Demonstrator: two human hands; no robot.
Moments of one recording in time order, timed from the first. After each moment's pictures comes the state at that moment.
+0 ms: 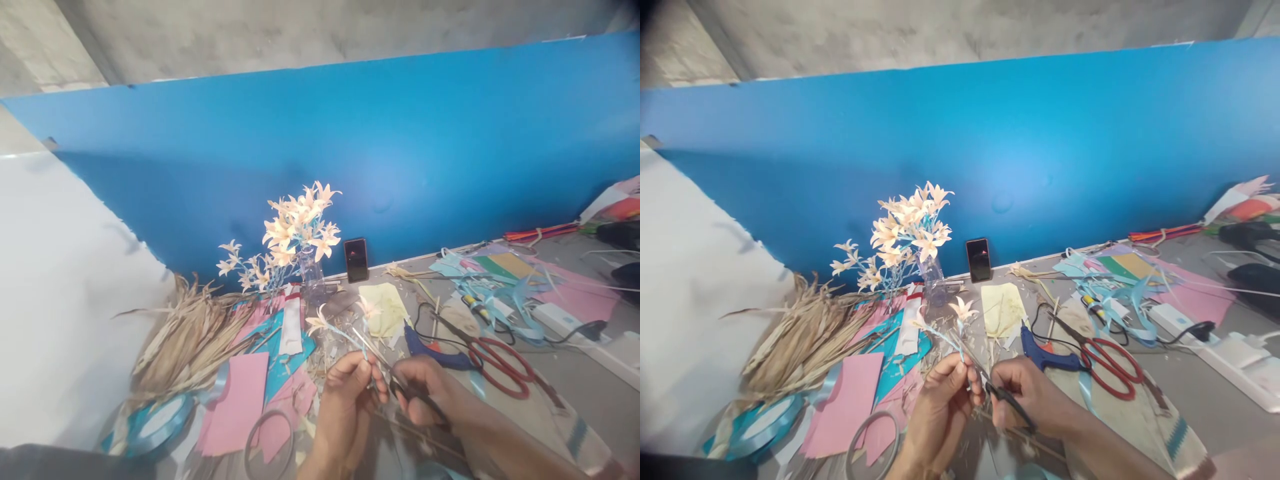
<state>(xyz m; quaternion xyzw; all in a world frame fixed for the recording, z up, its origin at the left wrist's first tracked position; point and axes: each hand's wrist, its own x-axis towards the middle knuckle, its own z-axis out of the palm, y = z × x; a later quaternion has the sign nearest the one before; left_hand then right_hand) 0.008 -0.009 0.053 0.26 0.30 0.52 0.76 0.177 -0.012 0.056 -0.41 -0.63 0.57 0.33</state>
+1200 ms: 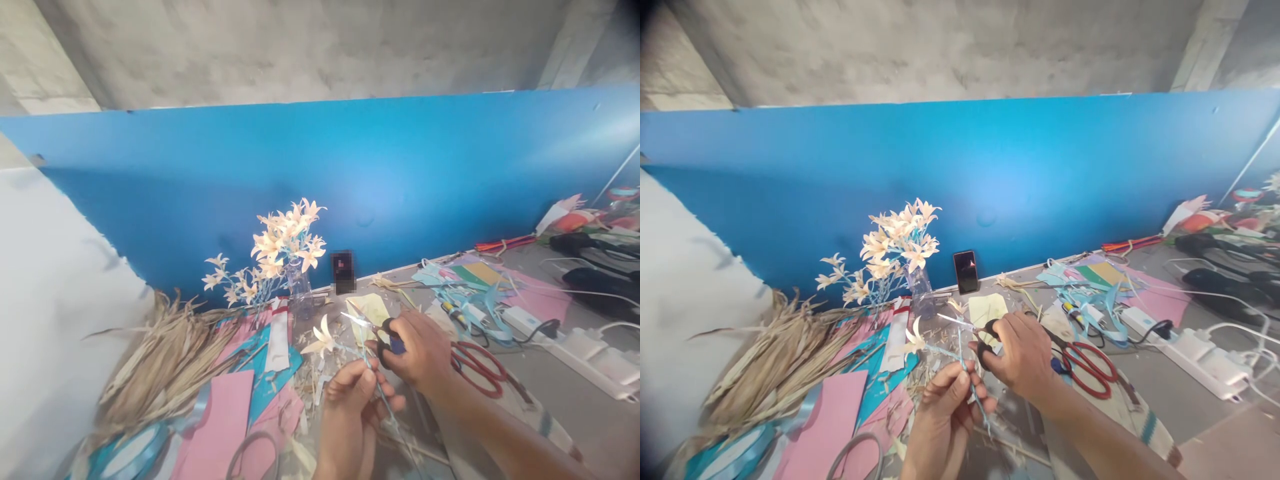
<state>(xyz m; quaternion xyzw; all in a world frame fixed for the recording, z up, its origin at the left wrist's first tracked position) 0.034 -0.024 0.067 0.22 0.30 0.55 0.75 0.185 0.021 0.059 -0.53 -0.68 -0.26 0.44</state>
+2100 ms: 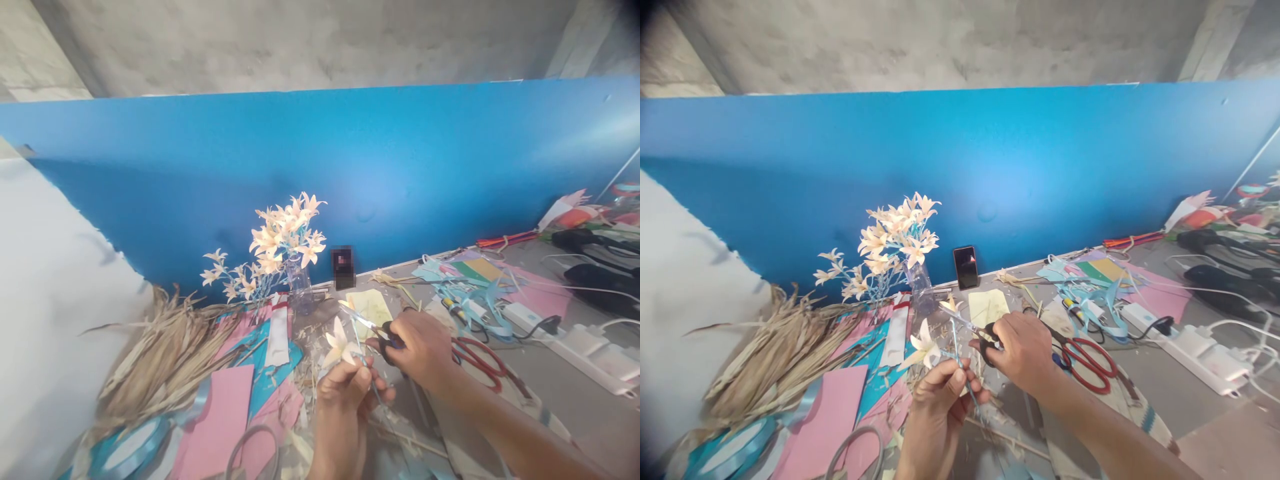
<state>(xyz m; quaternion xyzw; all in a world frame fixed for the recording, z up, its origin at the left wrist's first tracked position) 0.024 -0.020 0.057 0.27 0.30 0.55 0.73 0.191 0.025 0.057 -0.49 -0.71 -0.27 0.43</state>
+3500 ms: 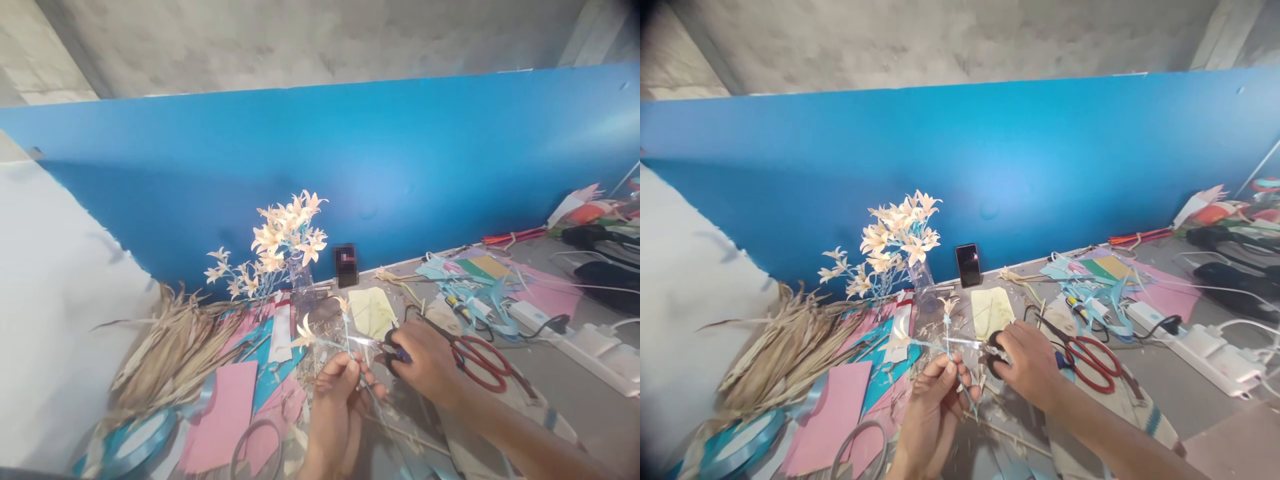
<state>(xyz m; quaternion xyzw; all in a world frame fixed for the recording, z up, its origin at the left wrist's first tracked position) 0.017 -0.016 0.063 0.23 0.33 0.55 0.73 0.201 0.012 0.033 -0.48 -0.76 -0.17 0.40</state>
